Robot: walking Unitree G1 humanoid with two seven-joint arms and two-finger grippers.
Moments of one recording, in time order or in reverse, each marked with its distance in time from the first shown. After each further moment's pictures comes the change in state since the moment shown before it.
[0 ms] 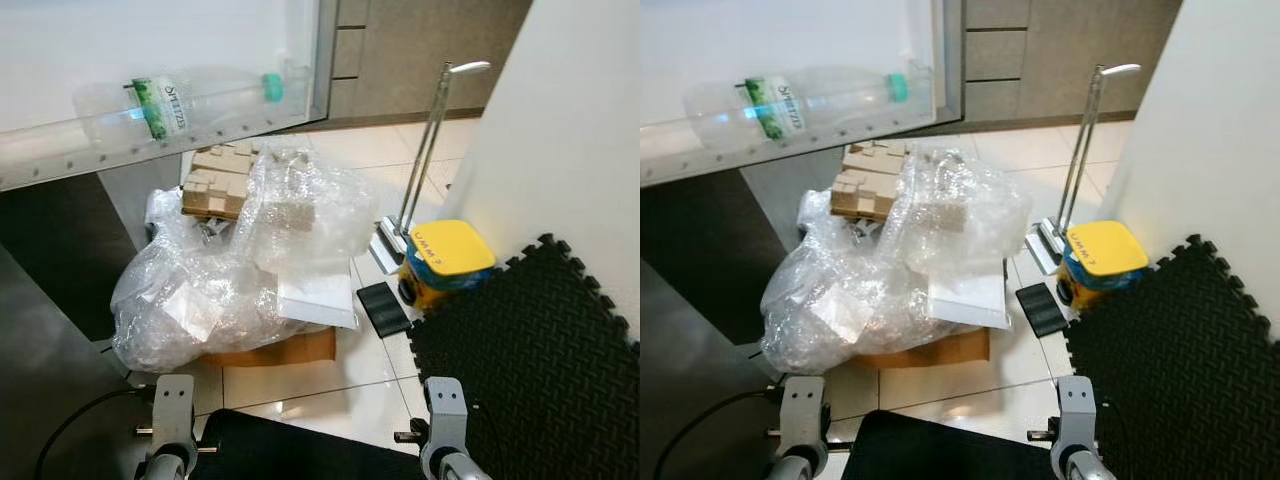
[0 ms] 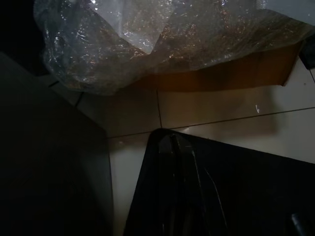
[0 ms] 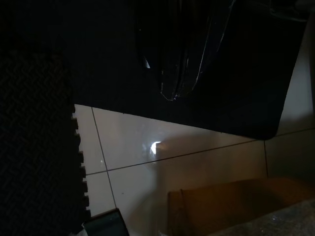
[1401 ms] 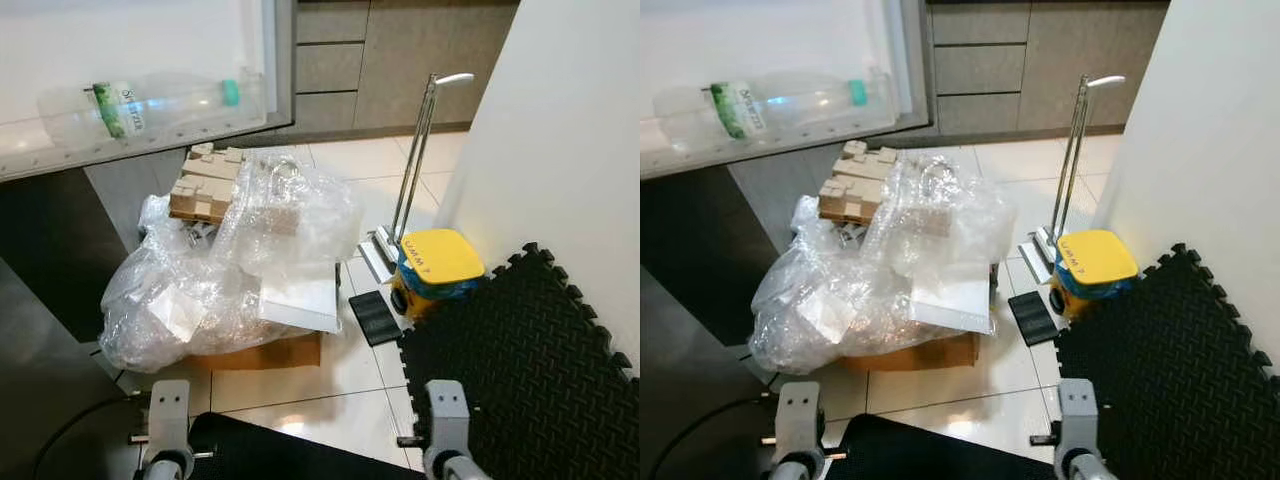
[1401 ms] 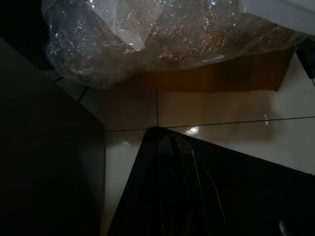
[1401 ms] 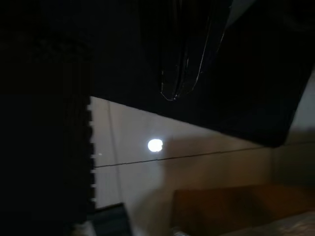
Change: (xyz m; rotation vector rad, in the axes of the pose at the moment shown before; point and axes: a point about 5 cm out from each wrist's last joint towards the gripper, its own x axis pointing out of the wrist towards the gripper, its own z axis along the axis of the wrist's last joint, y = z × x) left arm -0.003 0.004 -0.005 -0.015 0.006 0.054; right arm -0.001 0.002 -0.003 -0.049 0.017 0.030
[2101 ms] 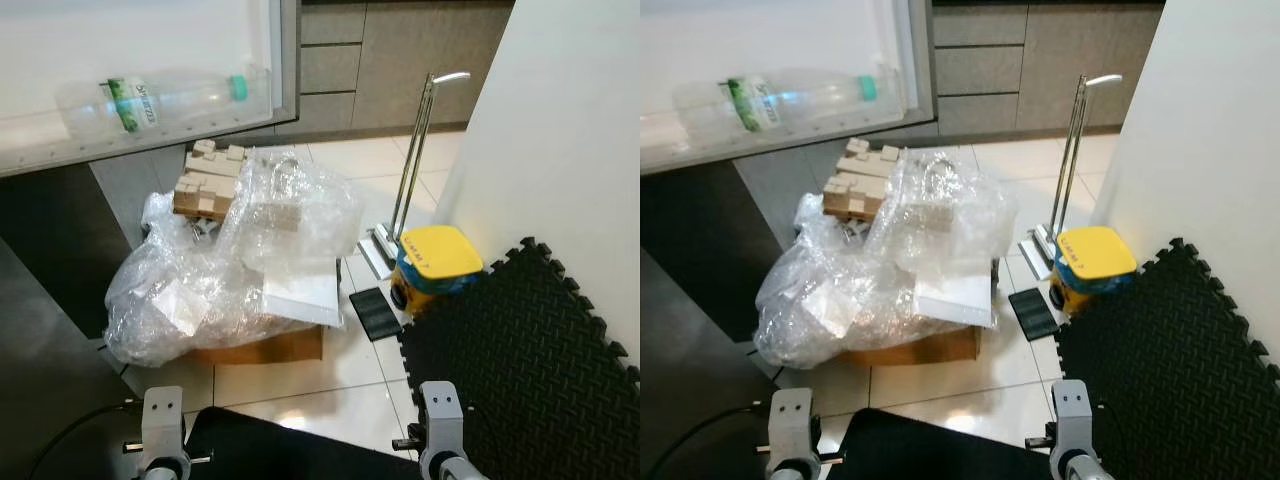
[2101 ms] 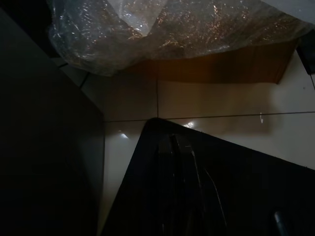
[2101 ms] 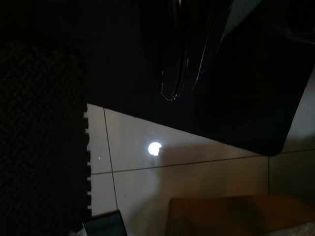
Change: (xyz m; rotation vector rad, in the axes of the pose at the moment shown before) left arm -0.004 0.003 -0.005 -0.039 0.003 -0.001; right arm 0.000 -0.001 0.000 -0.007 0.001 0.002
